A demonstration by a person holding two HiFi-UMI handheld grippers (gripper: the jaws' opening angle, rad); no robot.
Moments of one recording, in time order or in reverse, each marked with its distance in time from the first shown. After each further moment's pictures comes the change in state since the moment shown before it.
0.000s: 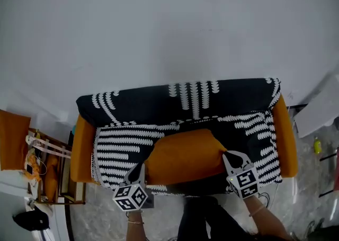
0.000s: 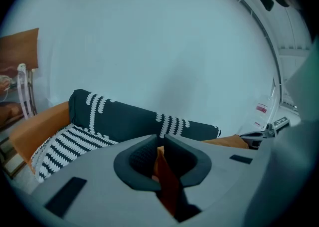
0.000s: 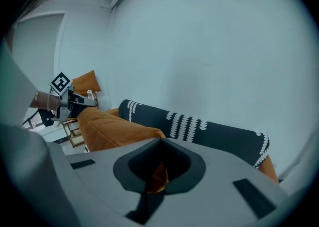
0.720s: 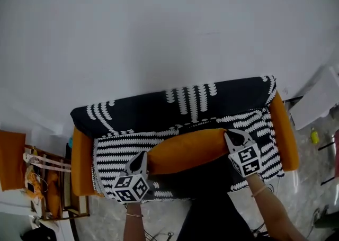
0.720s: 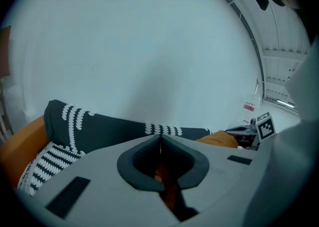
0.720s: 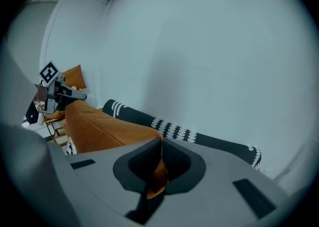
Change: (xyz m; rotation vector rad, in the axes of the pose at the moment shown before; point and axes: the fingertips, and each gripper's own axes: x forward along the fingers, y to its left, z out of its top) left arm 0.067 -0.003 0.084 0.094 -0.001 -0.166; right arm 0.069 -0.054 0.069 -0.028 0.001 -0.127
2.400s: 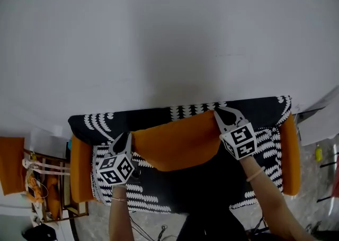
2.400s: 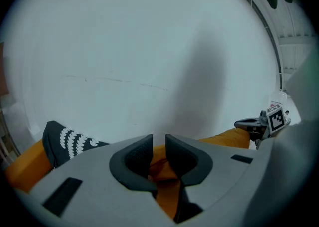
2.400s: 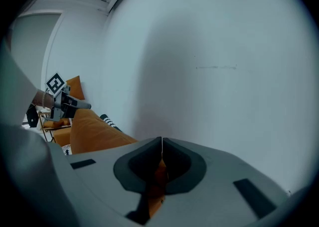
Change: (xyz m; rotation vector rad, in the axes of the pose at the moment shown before) left arm 0.174 0.104 0.133 0.030 -0.037 0.173; right arm 0.206 -0.094 0.145 -0.024 -0.145 0.118
